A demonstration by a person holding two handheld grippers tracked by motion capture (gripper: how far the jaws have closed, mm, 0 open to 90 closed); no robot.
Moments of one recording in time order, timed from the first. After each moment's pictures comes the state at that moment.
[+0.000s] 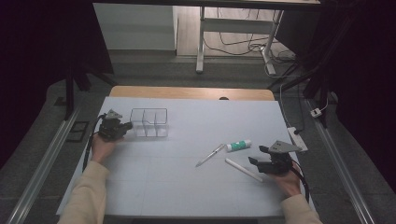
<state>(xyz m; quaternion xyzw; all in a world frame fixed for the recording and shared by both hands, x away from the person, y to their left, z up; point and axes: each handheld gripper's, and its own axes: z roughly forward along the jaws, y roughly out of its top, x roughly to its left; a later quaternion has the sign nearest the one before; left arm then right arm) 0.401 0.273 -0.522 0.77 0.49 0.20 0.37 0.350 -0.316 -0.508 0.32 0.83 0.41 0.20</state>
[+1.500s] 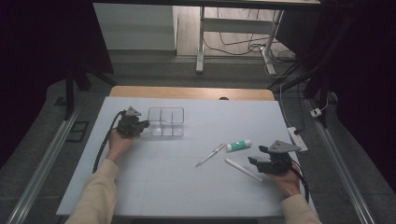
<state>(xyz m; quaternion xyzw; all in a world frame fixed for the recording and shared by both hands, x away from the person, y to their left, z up) 0.422 0.220 -0.519 0.79 0.45 0.18 0.37 0.350 -0.315 -0.509 0.32 0.83 0.41 0.20</state>
